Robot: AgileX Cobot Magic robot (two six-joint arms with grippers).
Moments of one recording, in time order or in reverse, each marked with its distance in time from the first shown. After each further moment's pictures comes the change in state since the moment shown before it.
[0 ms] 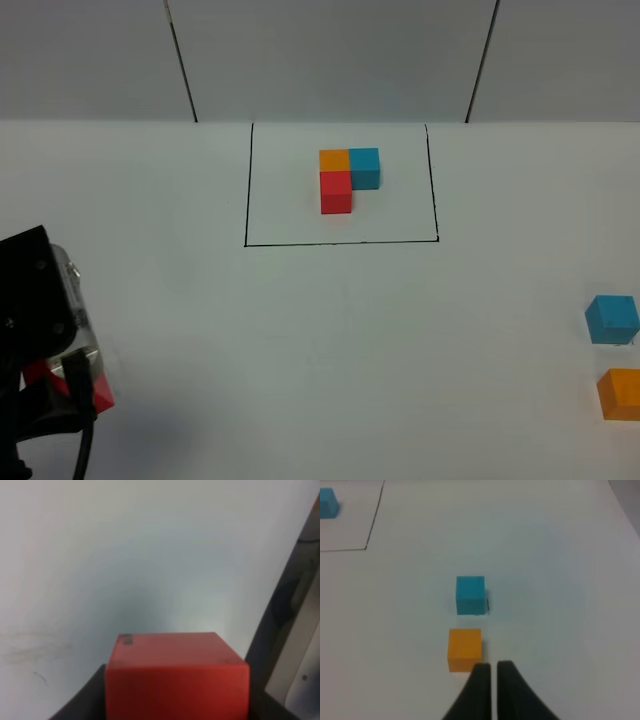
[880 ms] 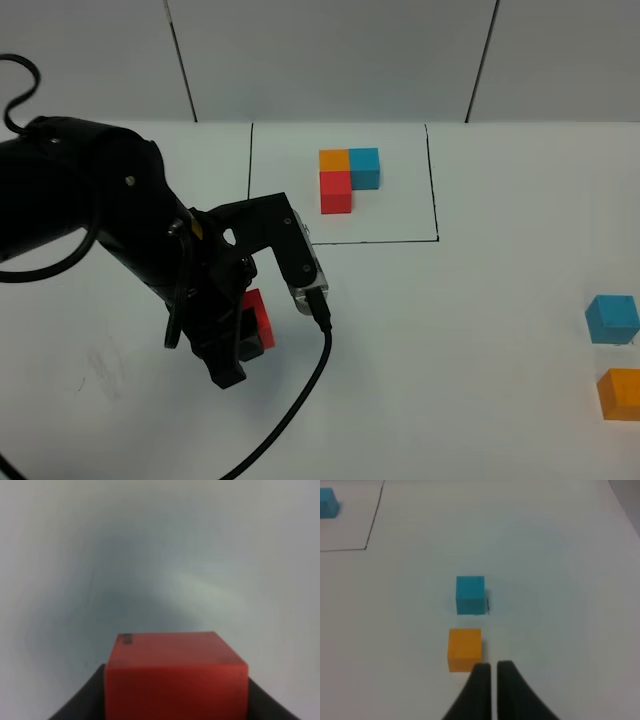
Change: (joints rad) left arm -0.308 0.603 -0.308 0.108 -0.217 -0.140; right arm 0.000 0.000 0.000 0.000 0.000 0.000
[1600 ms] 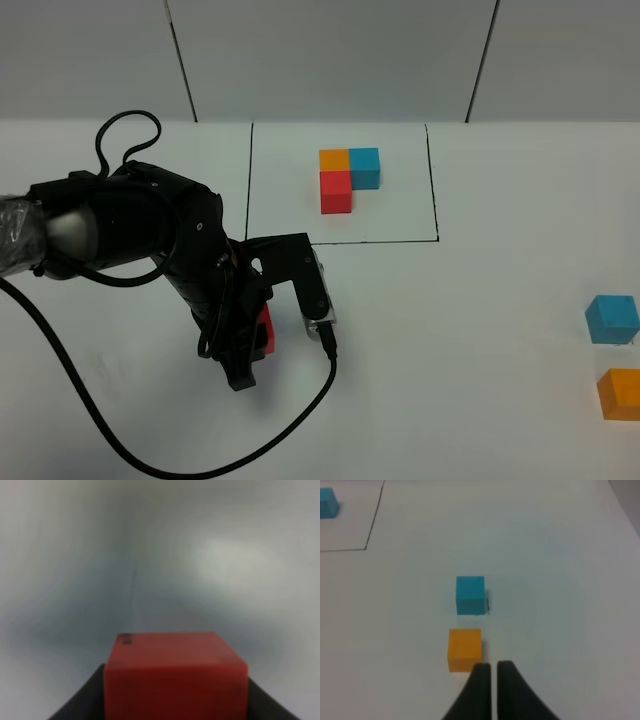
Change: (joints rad) left arm 0.000 0.217 -0.001 0.133 -0.192 0.038; right arm 0.000 0.000 0.000 0.000 0.000 0.000
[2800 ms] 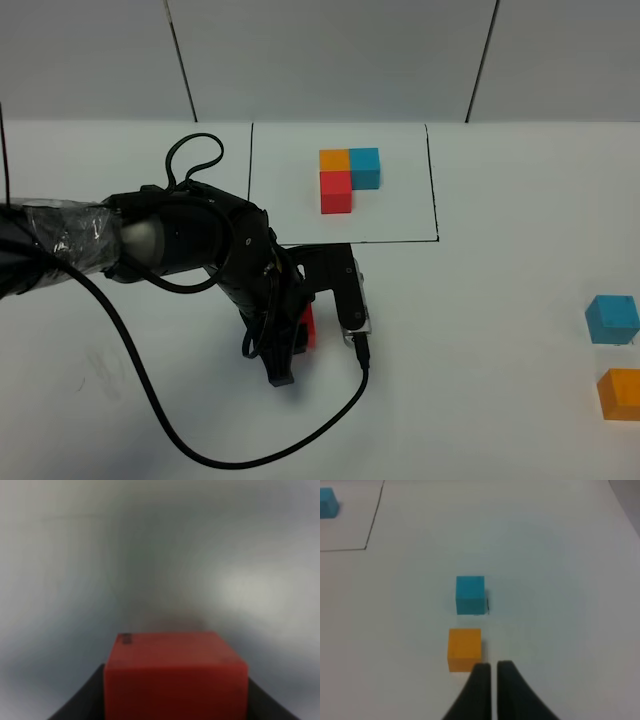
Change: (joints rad) left arm -0.049 0.137 -0.080 -0.031 -0.133 0.081; right arm 0.000 0.000 0.000 0.000 0.000 0.000
